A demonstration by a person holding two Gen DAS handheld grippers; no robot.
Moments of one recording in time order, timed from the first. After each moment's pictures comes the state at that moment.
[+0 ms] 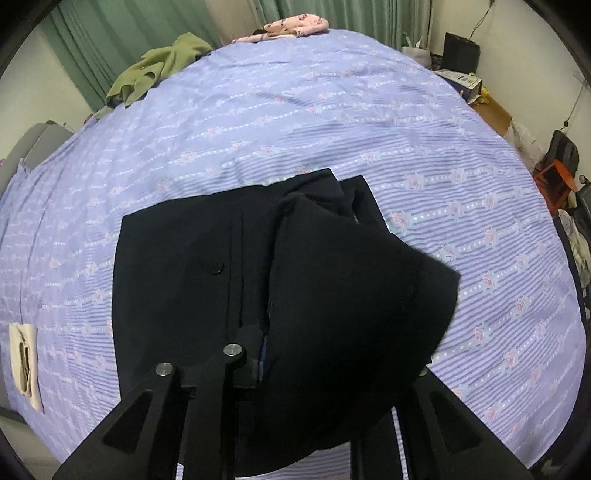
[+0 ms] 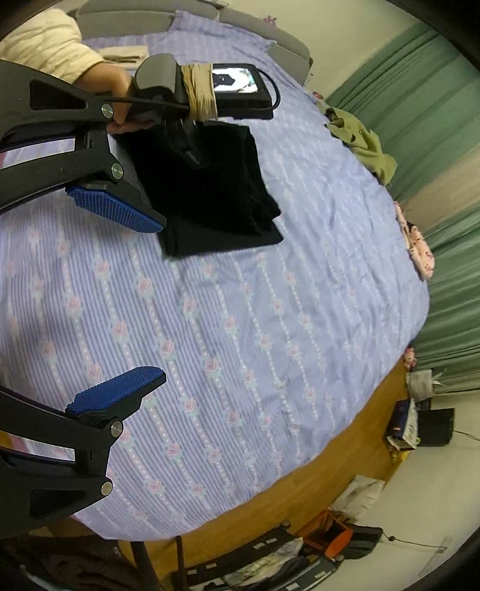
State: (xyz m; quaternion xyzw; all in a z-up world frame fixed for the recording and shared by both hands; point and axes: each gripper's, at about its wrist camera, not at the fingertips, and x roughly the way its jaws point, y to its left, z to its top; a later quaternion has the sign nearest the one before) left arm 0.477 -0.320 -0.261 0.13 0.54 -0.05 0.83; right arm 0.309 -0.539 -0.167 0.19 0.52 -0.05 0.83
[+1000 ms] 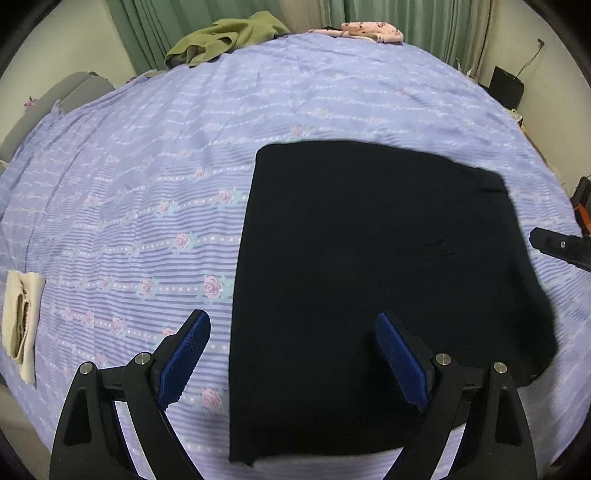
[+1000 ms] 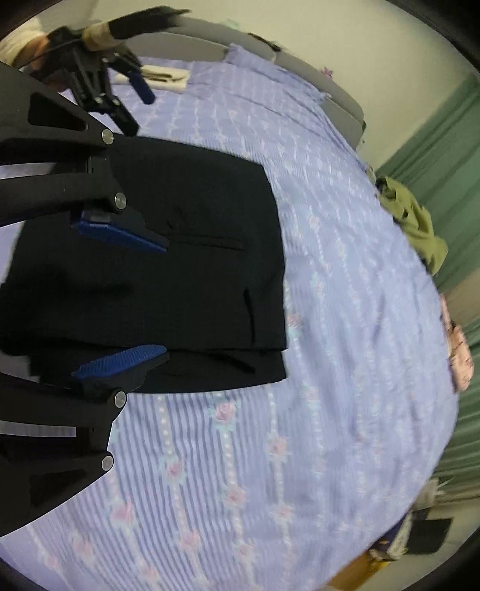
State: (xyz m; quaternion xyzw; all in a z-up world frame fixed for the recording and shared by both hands) left arm 0.480 -0.127 -0.291 0.07 0.53 0.00 0.85; right arm 0.488 -0.431 -0.286 0.18 0.53 0.12 0.82
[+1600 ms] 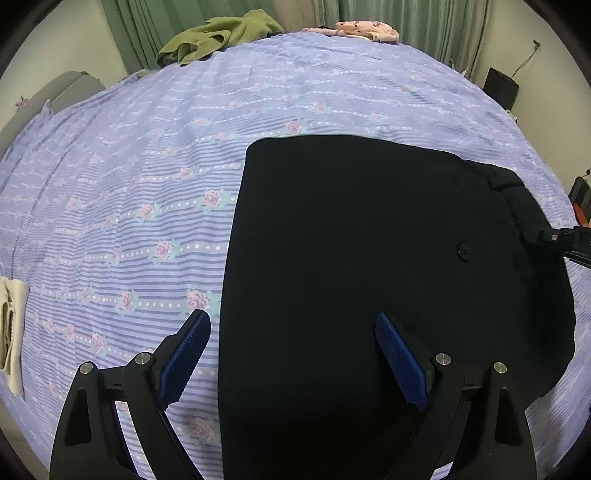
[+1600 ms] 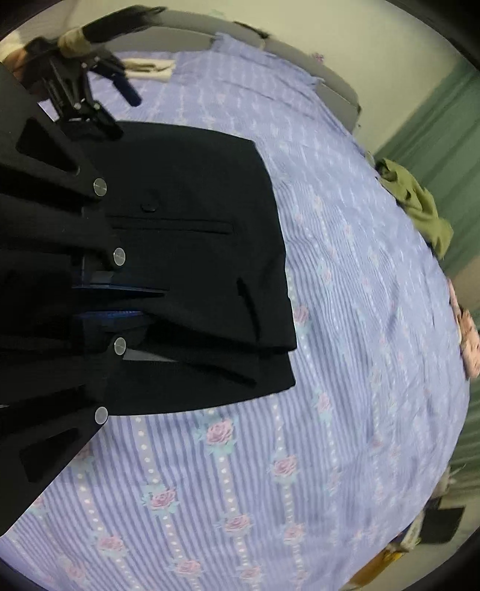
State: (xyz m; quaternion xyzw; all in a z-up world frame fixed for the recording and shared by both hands) left arm 0.498 -0.124 -0.307 0.06 0.52 -0.02 0.85; right arm 0.507 -0.423 -0.299 0.19 0.53 0.10 0.82
